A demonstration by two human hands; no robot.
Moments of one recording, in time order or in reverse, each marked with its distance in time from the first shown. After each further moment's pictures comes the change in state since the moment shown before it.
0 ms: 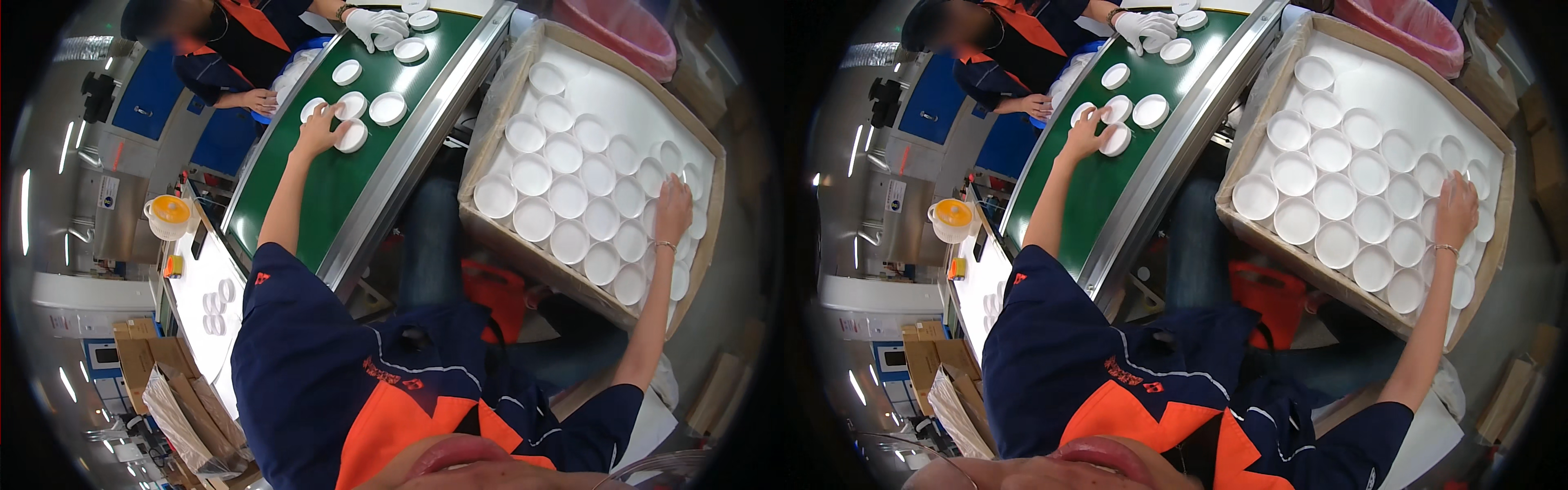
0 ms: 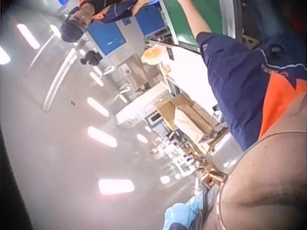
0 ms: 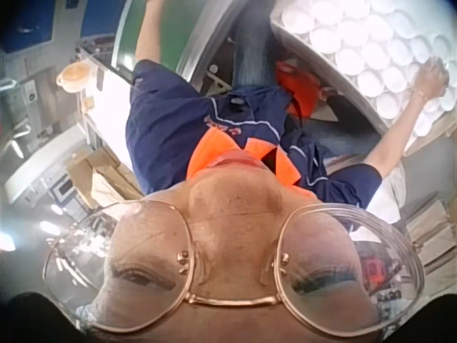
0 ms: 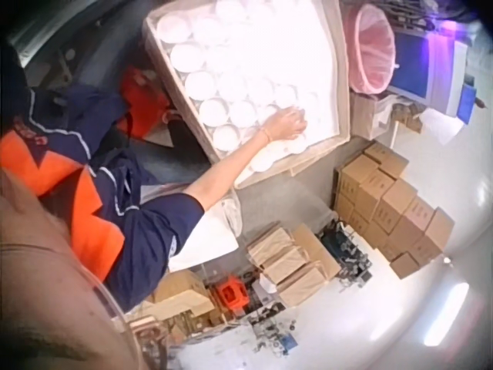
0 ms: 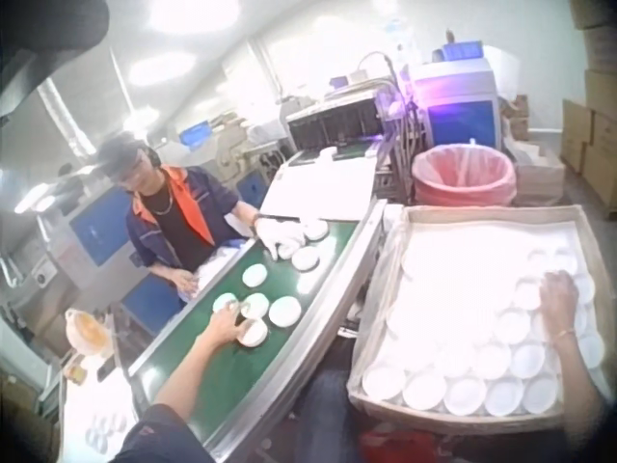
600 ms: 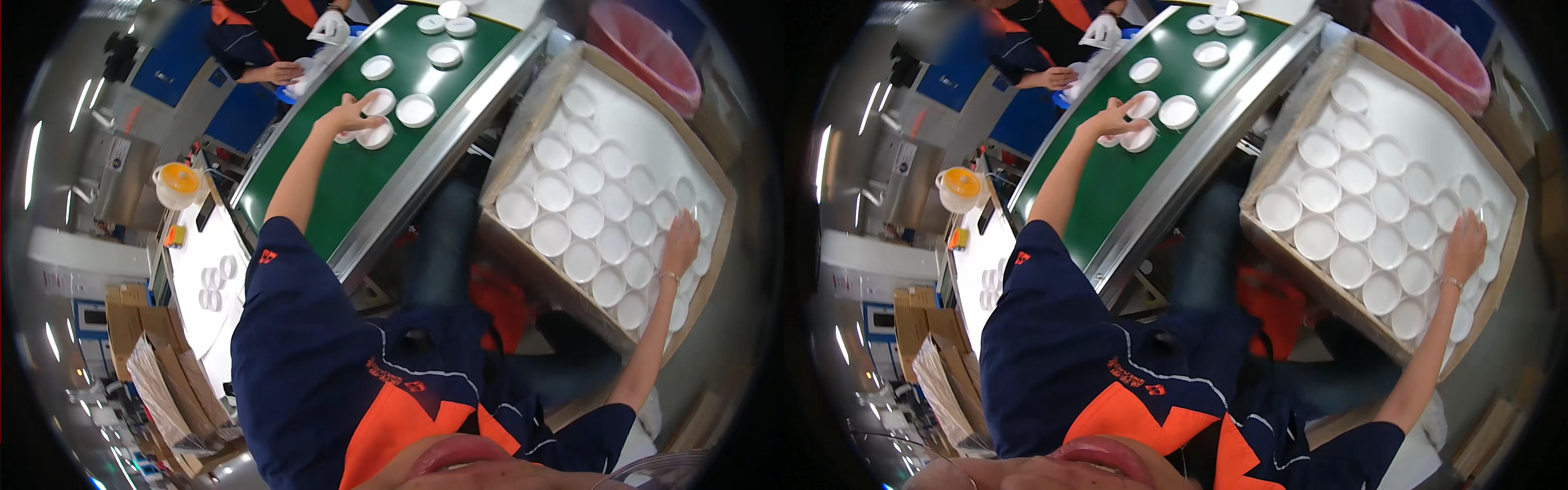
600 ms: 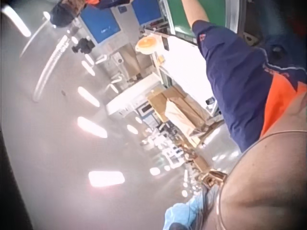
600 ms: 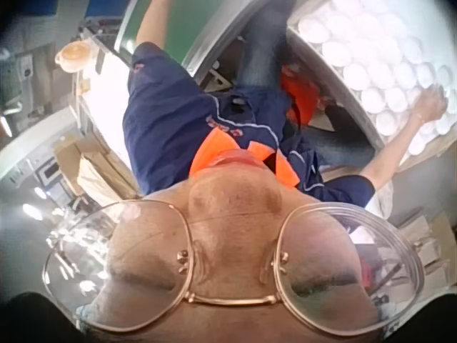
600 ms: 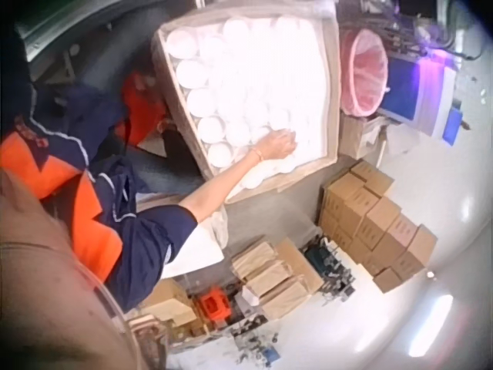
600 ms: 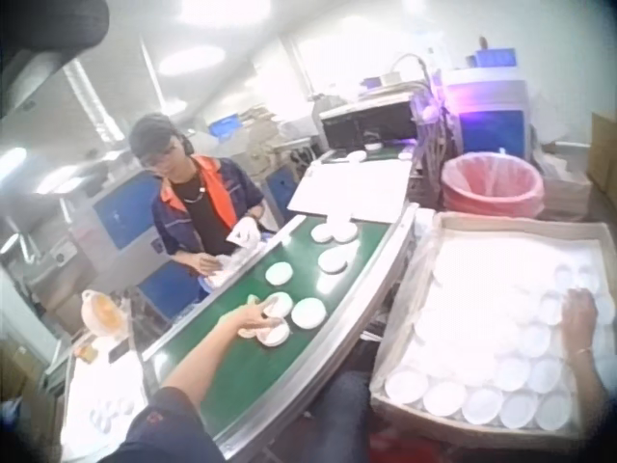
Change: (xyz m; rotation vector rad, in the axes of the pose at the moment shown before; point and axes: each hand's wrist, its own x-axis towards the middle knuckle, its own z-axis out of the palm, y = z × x) left_hand 0.017 -0.008 -0.025 -0.173 -0.547 -0.194; right_hand 0.004 -0.020 -0.009 0.014 0.021 -0.057
